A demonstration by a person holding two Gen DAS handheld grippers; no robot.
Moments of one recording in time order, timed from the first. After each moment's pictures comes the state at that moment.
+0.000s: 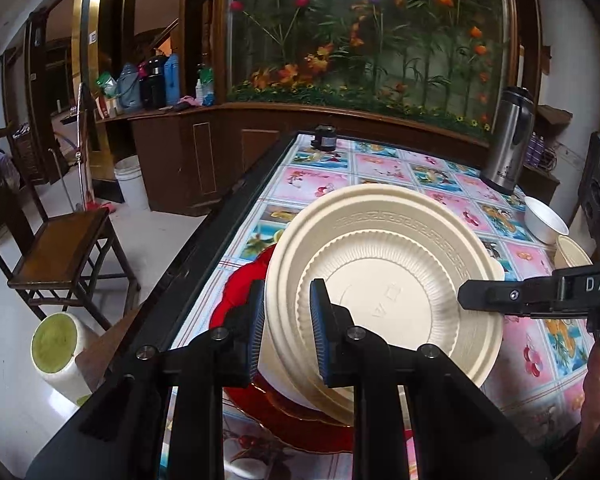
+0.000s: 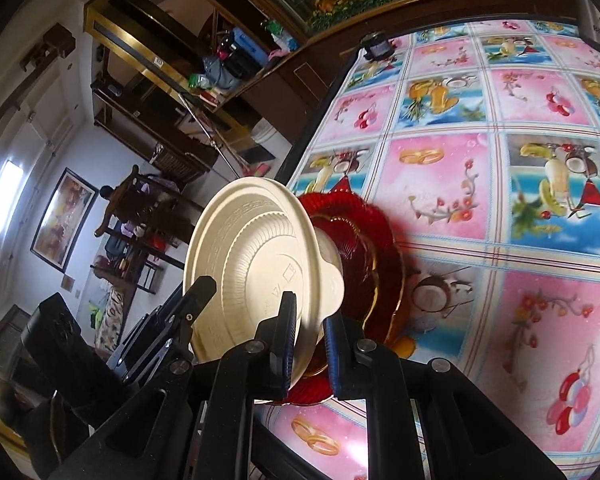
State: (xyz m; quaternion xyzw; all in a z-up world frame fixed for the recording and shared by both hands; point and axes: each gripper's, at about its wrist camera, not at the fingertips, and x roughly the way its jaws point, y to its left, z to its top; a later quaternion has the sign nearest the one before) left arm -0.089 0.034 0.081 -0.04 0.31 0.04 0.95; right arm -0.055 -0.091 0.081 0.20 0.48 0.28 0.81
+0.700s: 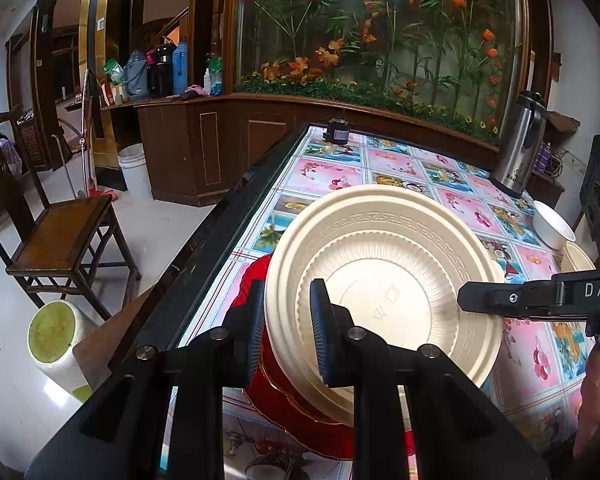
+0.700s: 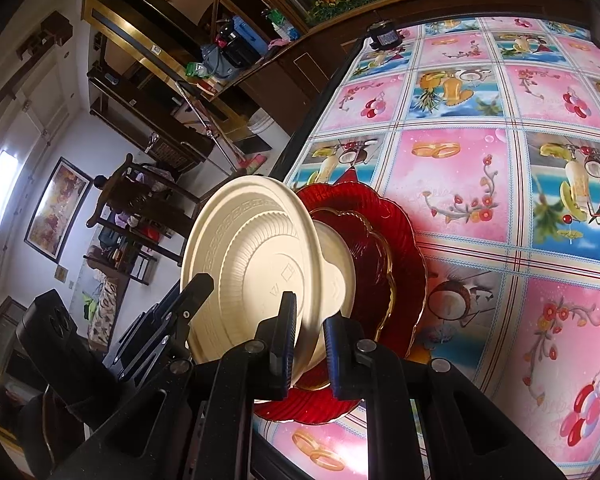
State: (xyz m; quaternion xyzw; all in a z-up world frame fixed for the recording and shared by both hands) left arm -0.089 0.052 0.070 -0.06 0.32 0.05 0.94; right arm -0.048 -0.070 0.075 0.19 0.50 0.27 0.80
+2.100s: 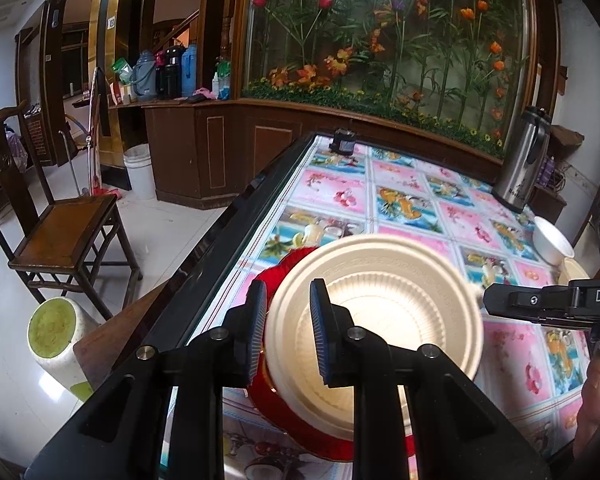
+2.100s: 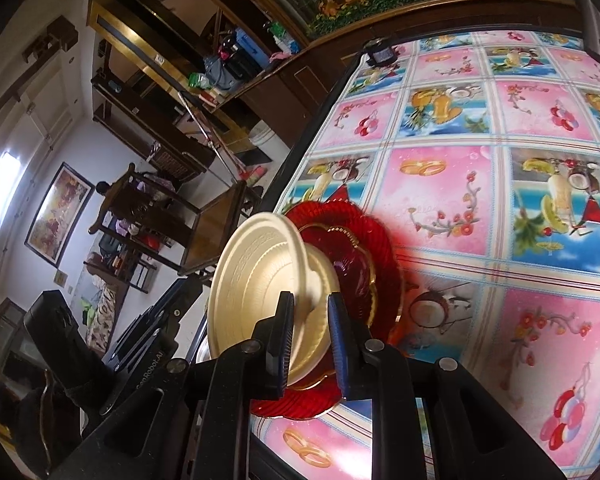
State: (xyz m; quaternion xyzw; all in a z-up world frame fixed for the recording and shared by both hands) left arm -0.093 0.056 0.084 -0.07 0.30 0.06 0.95; right arm -0.052 -0.092 0.087 0.19 0.47 0.27 0.82
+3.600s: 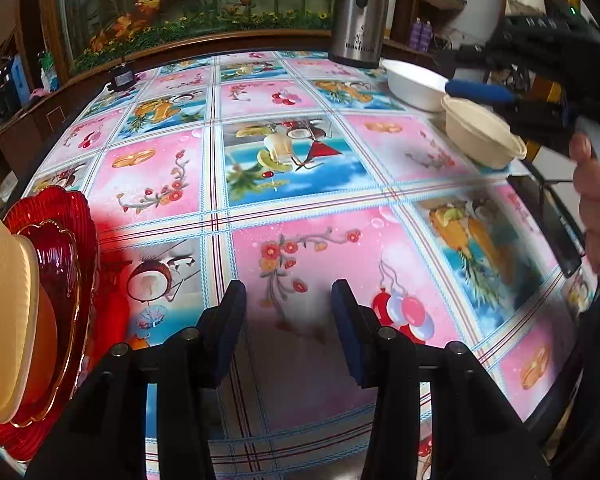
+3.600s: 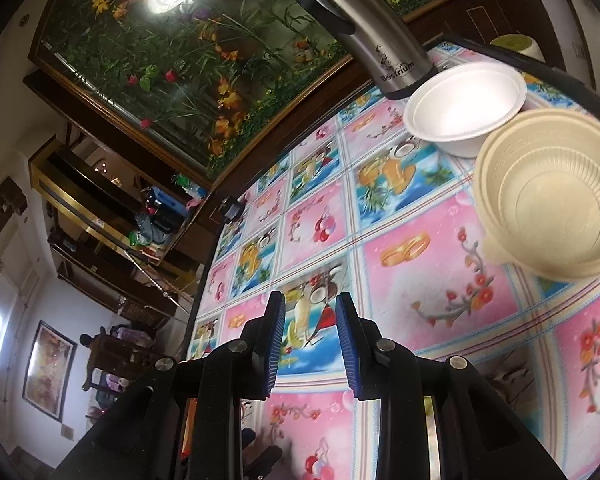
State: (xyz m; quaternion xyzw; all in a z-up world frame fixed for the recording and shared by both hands) left arm -0.068 -0.173 0.021 0.06 0.43 -0.16 0.89; right arm -0.048 -0.362 0.079 0.36 0.35 0.08 0.86
